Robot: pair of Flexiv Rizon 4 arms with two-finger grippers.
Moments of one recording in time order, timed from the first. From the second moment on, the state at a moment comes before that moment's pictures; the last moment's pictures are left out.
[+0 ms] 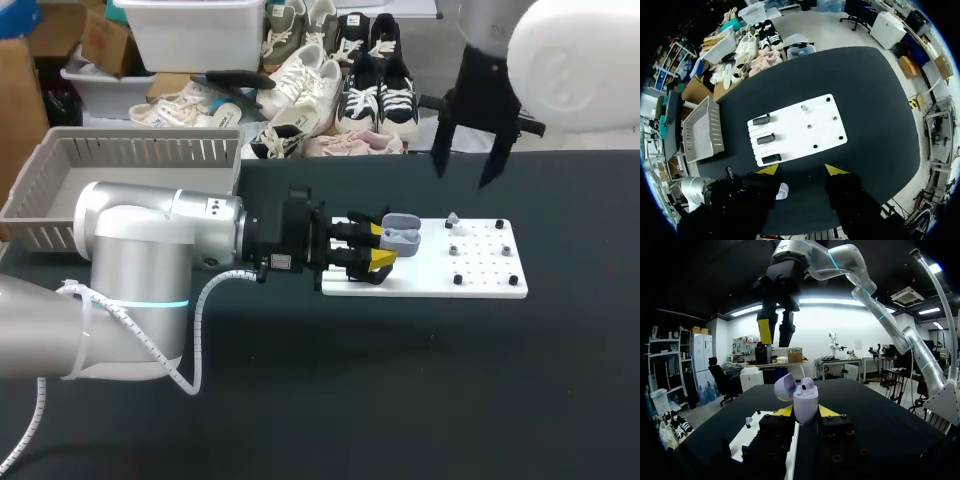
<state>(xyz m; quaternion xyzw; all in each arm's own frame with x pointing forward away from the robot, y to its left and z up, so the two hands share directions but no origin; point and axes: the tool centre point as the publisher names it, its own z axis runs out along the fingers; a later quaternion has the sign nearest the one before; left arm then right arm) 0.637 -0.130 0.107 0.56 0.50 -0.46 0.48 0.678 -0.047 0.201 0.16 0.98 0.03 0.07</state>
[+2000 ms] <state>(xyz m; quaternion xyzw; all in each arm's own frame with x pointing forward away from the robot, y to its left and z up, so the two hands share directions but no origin) 0.637 -0.130 0.107 0.56 0.50 -0.46 0.48 0.769 -0.071 0.050 0.19 0.98 0.09 0.06</state>
